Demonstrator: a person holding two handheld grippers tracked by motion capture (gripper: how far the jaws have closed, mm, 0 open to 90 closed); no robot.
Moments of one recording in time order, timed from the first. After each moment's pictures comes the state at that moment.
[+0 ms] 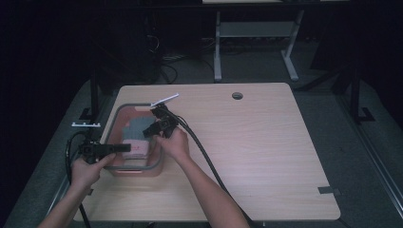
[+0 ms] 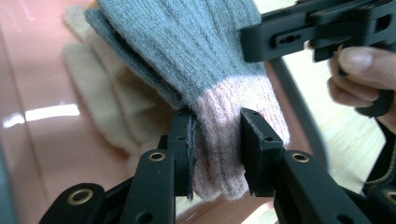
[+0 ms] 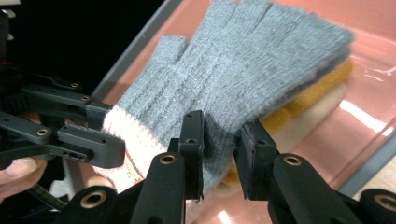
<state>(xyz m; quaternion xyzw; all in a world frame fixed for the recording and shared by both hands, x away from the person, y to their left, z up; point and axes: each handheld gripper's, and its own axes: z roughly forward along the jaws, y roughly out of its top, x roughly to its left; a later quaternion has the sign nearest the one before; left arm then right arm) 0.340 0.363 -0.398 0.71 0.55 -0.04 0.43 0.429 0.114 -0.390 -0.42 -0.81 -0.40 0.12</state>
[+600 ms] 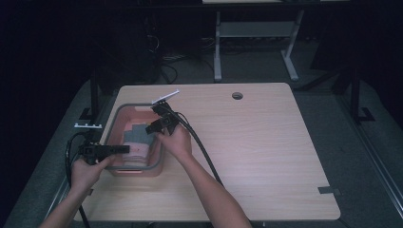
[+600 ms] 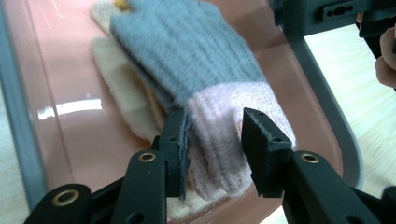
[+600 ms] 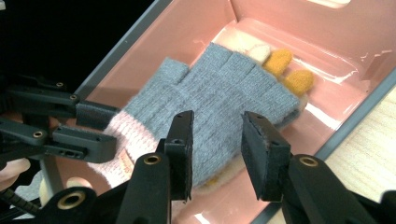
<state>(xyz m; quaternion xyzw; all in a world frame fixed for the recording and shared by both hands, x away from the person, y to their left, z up) 0.340 0.361 -0.397 0.72 0.56 -0.01 0.41 0.429 0.108 -0.377 -0.42 -0.82 -0.39 0.07</state>
